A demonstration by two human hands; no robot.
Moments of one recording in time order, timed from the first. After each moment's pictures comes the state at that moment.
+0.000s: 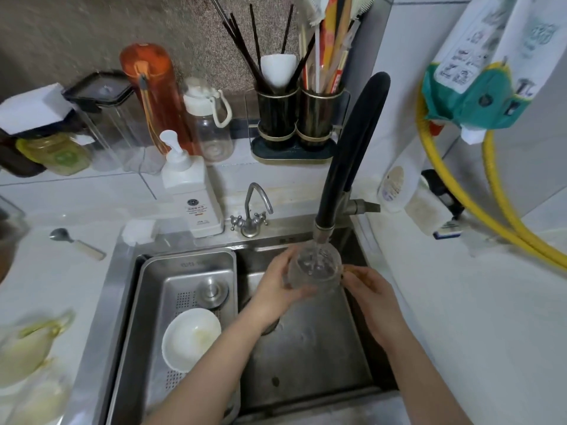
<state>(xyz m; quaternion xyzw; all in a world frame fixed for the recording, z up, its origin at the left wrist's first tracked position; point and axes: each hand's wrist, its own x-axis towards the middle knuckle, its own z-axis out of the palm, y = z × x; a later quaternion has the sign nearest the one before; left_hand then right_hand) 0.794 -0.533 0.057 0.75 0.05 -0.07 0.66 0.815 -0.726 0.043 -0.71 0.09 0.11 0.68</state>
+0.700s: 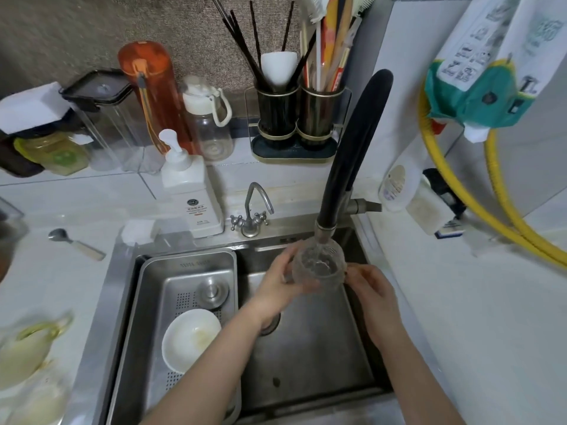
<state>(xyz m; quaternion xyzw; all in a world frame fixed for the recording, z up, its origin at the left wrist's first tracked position) 0.797 -0.533 0.059 0.68 0.06 -0.11 0.72 0.811 -0.720 0.042 -0.71 0.10 0.06 0.69</state>
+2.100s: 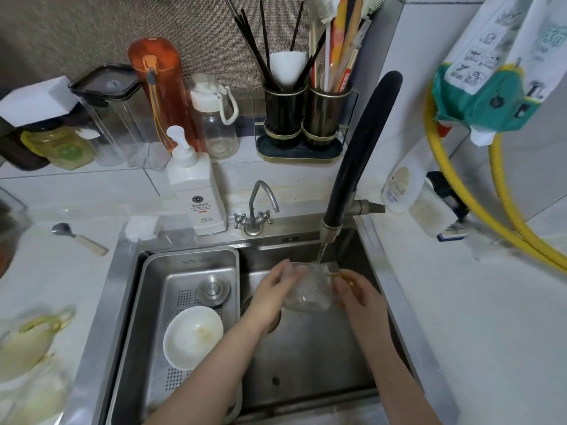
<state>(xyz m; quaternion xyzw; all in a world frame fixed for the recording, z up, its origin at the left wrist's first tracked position) 0.788 -0.533 0.052 0.65 0.22 -0.12 0.72 0.793 -0.703 0.042 -0.80 0.03 0.06 0.59</state>
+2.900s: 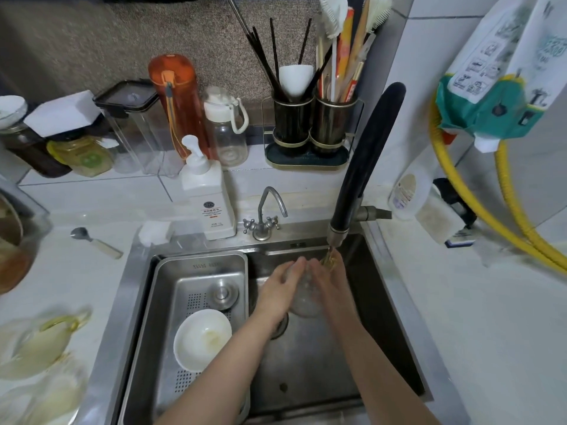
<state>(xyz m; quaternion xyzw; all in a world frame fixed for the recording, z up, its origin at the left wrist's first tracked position) 0.795 -0.531 0.055 0.72 0.26 -0.08 0.64 0.817 -0.639 0.036 -0.67 0.06 0.15 0.72</state>
